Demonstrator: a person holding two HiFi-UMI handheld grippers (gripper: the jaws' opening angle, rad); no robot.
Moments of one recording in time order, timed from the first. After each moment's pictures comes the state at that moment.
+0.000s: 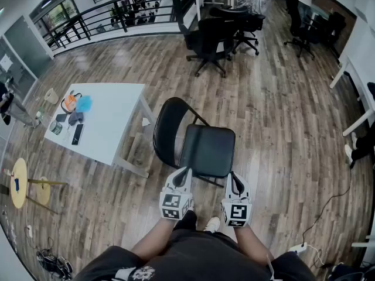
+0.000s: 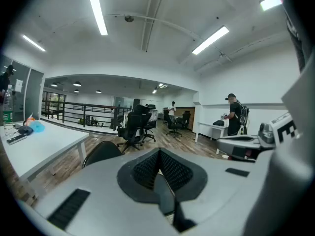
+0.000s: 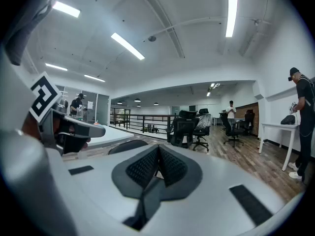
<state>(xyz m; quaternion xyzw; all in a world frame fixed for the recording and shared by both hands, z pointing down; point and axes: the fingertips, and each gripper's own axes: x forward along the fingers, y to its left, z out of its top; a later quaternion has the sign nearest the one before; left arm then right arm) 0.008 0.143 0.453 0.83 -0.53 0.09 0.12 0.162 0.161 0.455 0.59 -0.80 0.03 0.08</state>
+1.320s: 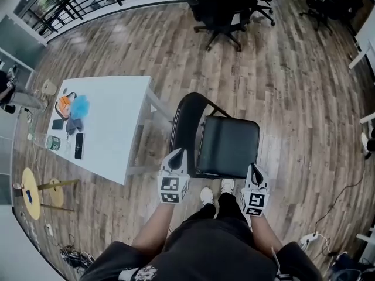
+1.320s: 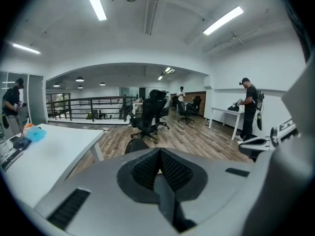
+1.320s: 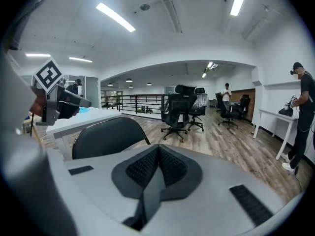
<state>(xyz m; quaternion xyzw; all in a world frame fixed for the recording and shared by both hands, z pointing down) -0.149 -0.083 0.519 0.80 -0.56 0.18 0.14 0.111 -0.027 0.578 0.61 -0.76 0.11 0.17</state>
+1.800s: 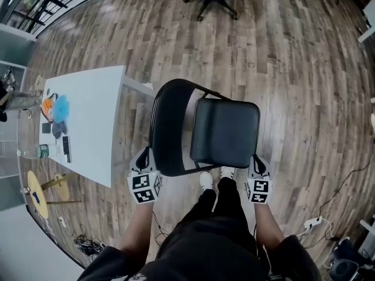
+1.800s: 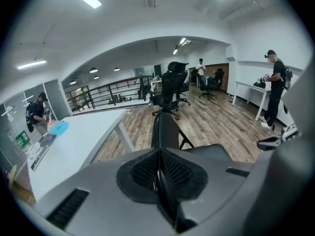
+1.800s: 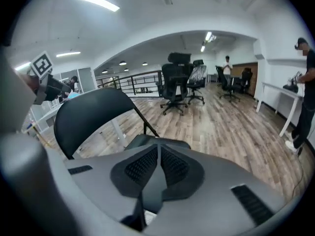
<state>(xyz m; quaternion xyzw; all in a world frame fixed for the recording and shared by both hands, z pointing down) -0.214 -0.131 0.597 0.68 -0.63 0.32 0.19 0.178 -0.077 0.735 0.58 -0.74 0.24 0.24</state>
